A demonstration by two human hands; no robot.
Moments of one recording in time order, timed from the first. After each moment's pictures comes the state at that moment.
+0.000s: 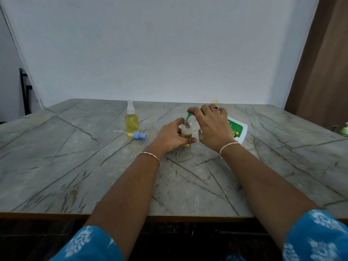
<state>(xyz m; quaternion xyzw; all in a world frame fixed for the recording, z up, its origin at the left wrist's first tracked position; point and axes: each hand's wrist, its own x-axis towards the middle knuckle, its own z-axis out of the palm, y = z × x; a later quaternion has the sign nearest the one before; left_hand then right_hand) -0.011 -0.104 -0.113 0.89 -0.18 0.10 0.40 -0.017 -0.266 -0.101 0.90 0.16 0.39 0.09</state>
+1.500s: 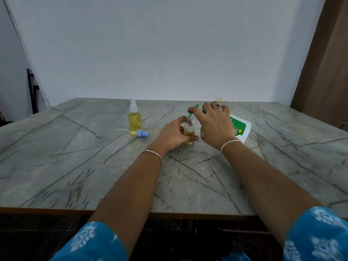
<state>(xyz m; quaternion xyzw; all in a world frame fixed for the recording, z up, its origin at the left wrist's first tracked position) -0.019 -0.107 -0.109 0.89 -0.16 0.09 0.41 -0.019 -0.261 -0.100 0.90 0.15 0.39 0.11</state>
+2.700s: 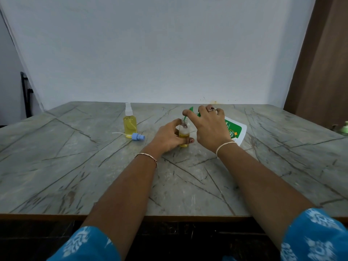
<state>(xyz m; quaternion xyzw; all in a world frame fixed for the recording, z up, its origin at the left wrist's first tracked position) -0.020 -0.107 -0.107 0.90 -0.16 0.08 0.40 -0.022 -0.261 -0.099 0.91 0.14 0.36 0.11</state>
